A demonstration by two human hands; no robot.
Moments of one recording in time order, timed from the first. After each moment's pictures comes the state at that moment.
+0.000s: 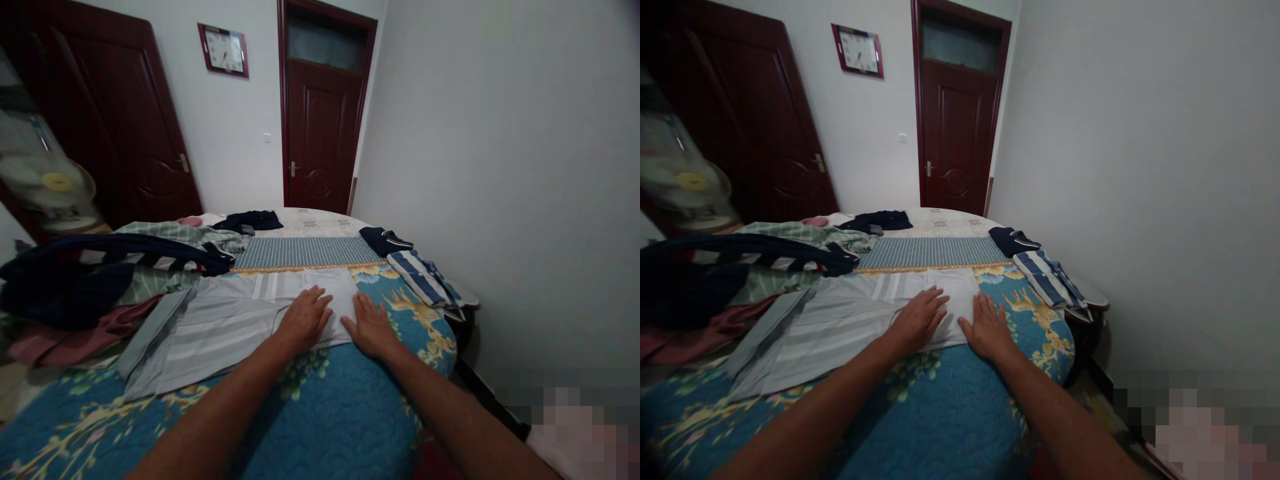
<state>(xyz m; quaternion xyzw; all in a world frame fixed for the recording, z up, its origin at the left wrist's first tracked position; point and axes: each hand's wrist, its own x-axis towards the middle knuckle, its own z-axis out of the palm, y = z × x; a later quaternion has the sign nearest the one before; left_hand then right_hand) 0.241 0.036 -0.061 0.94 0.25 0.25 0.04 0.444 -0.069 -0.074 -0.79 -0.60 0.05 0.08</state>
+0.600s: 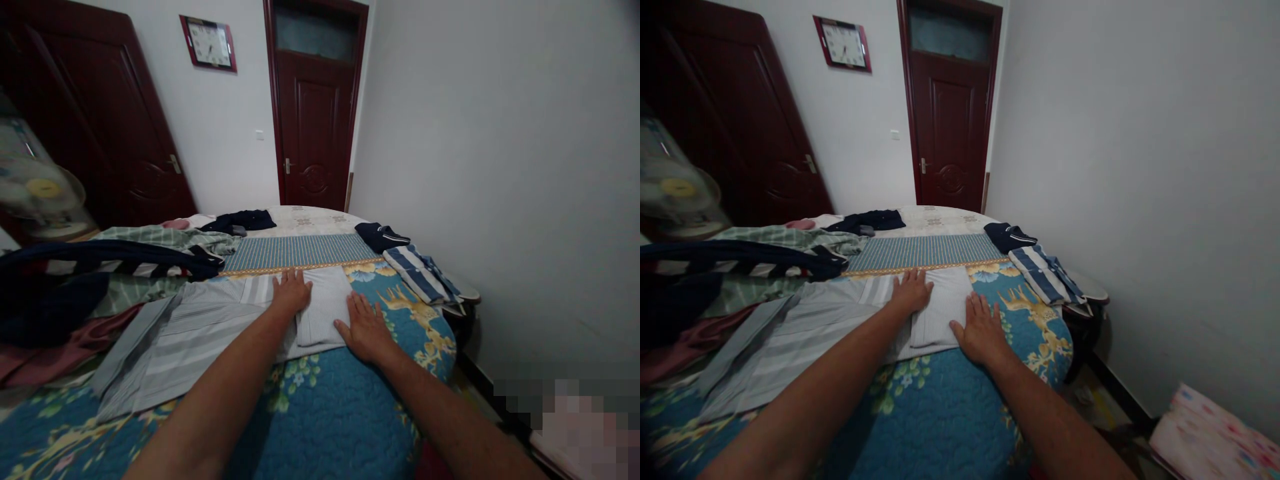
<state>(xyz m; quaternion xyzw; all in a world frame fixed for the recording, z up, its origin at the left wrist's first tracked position) 0.297 0.128 -0.070 0.86 0.48 0.13 0.04 0.448 -0.066 -0.080 -0.79 -0.60 0.05 0.09</state>
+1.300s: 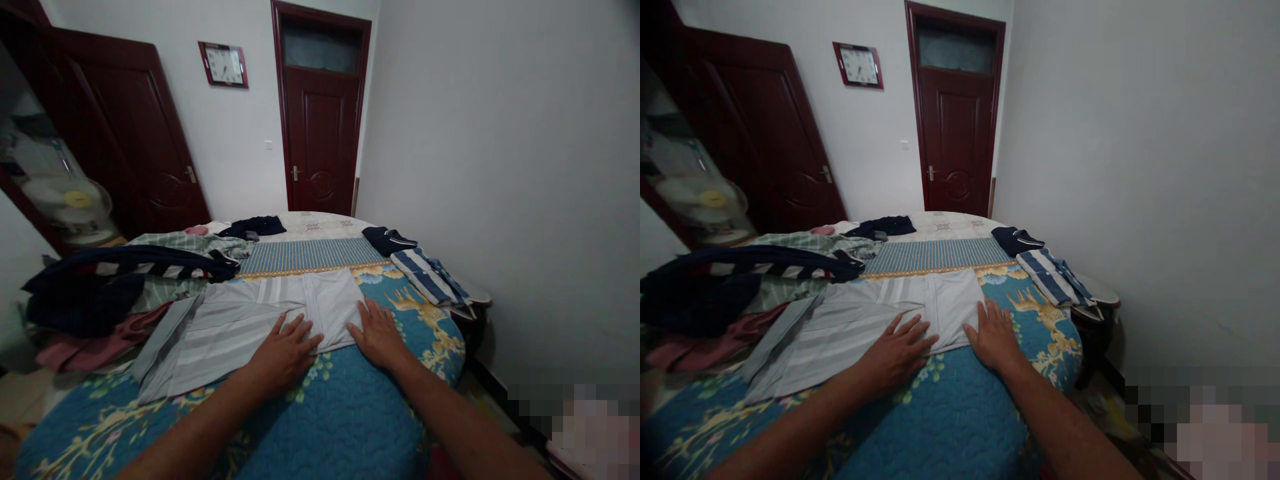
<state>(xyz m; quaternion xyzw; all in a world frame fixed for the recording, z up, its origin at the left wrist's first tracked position) 0.170 0.008 -0.056 0.98 0.20 0.08 0.00 0.445 -0.081 -0.088 -0.79 -0.60 0.01 0.12</state>
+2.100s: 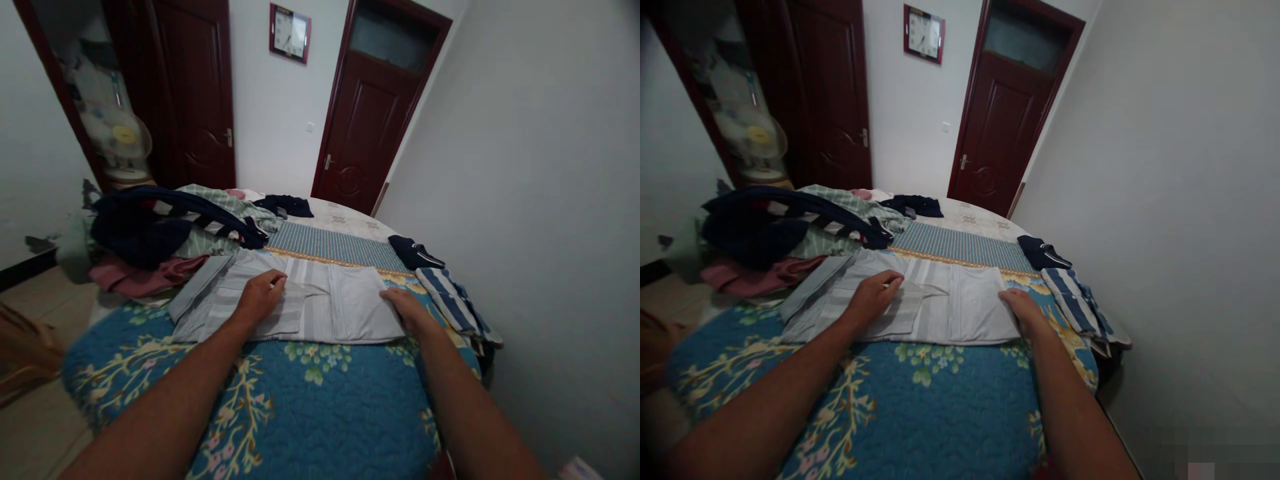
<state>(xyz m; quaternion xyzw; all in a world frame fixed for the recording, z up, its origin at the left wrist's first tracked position) 0.101 0.081 -0.050 0.77 0.47 0.39 0.21 0.492 -0.016 -0.037 -0.74 -0.44 0.33 0.38</state>
